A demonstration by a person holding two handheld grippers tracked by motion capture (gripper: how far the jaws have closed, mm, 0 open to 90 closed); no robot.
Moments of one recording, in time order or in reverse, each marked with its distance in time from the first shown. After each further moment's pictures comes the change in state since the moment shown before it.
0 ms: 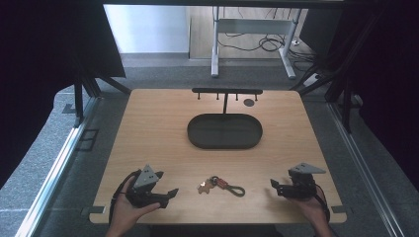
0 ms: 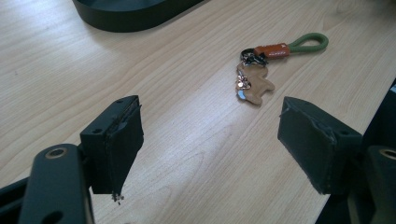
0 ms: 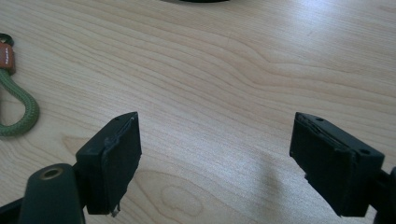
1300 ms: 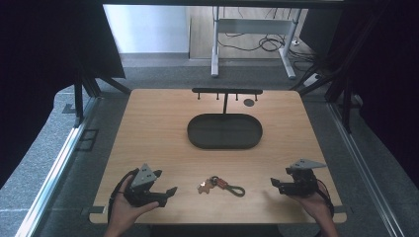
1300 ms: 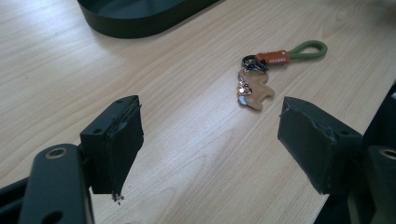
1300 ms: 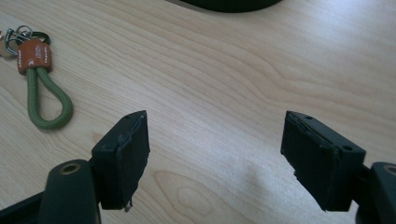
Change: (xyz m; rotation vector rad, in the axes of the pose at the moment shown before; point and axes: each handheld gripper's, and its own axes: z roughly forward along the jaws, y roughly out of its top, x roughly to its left) left arm 0.000 0.004 -0.005 -0.015 0.007 -0.006; right arm 0.000 0.020 -0.010 0.041 0.068 -0.062
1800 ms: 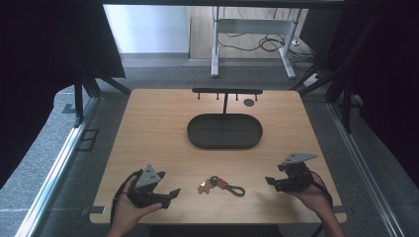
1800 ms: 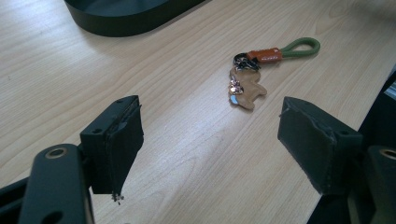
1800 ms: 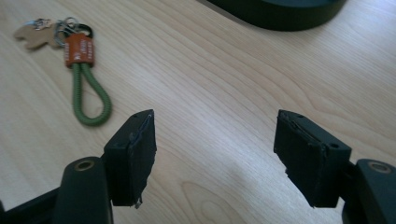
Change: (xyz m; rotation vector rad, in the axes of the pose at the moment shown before) left arm -0.005 0.001 0.004 0.008 -0.015 0.005; right arm 0.012 0.030 -0.002 0.072 0.085 -0.130
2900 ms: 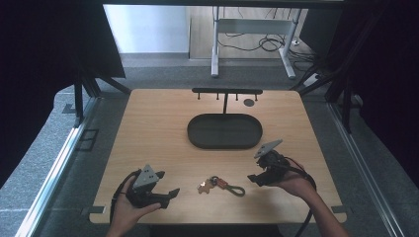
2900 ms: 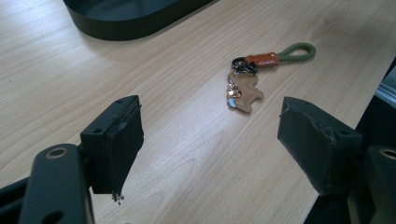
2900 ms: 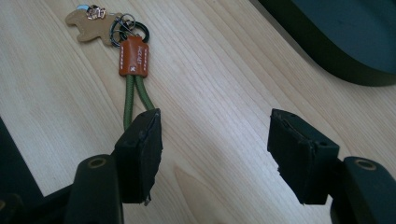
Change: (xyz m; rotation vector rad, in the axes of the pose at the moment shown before) left arm 0.001 0.000 -0.003 -0.016 -0.009 -0.002; right arm 0.038 0.067 0.021 0.194 0.096 -0.209
